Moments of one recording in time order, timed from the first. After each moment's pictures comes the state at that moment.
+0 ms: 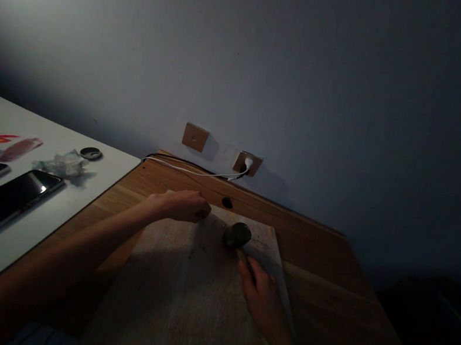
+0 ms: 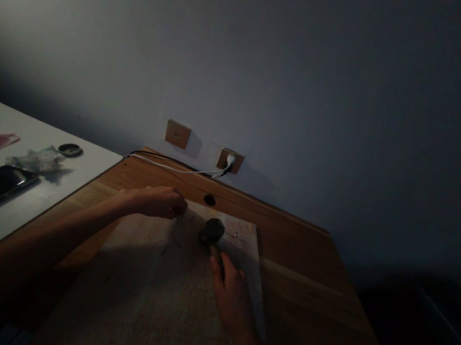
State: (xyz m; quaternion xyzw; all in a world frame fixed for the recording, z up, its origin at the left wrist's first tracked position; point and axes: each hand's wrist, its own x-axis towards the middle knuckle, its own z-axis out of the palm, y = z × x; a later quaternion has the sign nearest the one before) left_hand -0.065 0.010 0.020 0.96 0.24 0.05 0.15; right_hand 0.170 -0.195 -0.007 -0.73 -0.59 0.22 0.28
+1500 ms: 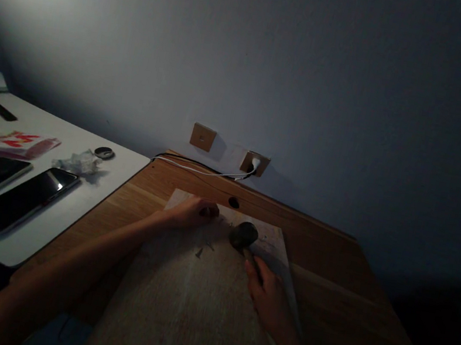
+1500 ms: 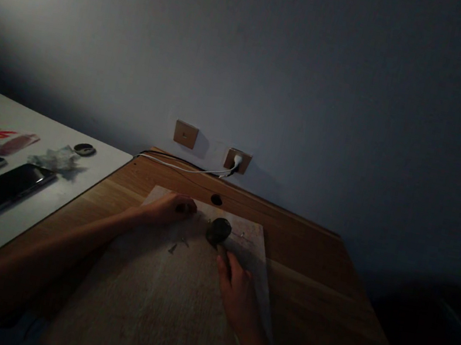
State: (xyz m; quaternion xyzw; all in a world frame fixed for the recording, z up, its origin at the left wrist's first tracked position) left_hand -0.061 -0.005 -0.022 0.87 0.31 0.23 0.31; right_hand 0.170 -0.195 -0.005 -0.72 -0.59 0.25 0.26
